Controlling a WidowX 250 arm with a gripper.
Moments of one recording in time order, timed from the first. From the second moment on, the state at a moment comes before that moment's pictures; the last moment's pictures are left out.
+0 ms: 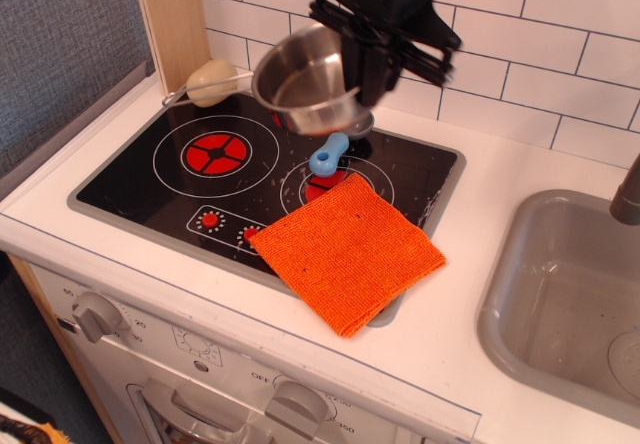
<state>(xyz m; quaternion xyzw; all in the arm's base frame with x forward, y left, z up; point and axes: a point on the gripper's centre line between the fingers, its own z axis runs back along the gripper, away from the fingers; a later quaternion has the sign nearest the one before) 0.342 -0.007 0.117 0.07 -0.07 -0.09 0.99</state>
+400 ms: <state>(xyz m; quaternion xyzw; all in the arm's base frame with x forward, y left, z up) 0.369 0.021 0.073 0.11 -0.02 -0.08 0.99</state>
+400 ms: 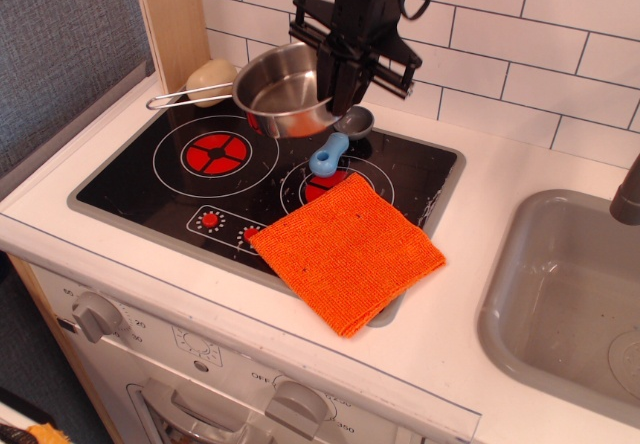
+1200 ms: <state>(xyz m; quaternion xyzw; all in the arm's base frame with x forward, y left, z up) 0.381 0.069 0.025 0.11 0.06 -0.02 0.99</state>
